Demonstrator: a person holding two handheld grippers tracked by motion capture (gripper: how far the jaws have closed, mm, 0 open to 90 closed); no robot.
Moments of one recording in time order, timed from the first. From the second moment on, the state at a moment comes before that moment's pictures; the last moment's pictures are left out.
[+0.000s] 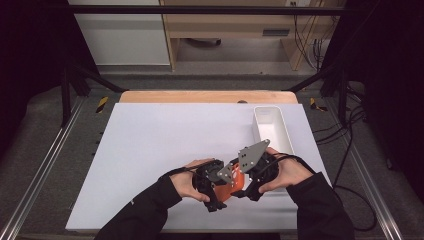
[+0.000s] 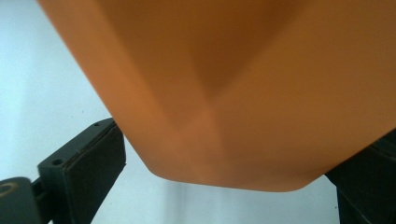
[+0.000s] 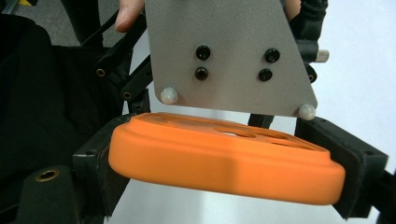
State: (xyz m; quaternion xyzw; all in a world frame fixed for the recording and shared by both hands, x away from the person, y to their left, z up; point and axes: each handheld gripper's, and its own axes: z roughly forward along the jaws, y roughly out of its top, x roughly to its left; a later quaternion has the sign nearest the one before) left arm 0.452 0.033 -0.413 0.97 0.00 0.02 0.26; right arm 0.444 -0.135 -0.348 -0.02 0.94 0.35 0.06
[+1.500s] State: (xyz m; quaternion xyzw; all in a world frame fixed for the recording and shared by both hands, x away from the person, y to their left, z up) left arm 0.451 0.038 -0.411 0.96 -0.01 0.03 0.27; right arm 0.441 -0.135 -0.346 -0.01 0.93 0.37 0.06
